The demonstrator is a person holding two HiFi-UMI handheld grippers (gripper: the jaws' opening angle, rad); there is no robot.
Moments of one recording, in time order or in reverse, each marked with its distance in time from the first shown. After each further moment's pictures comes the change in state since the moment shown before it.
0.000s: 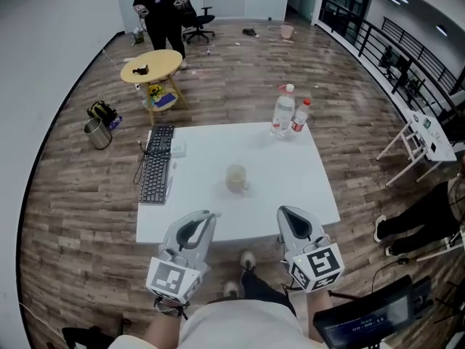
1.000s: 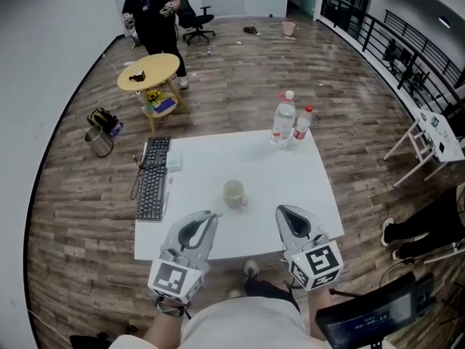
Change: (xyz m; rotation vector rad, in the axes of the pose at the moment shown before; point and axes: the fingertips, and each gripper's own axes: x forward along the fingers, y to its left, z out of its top) left arm 0.067 0.020 -0.003 0.028 0.041 -0.008; right arm 0.051 -0.049 -0.003 0.026 0.008 0.024
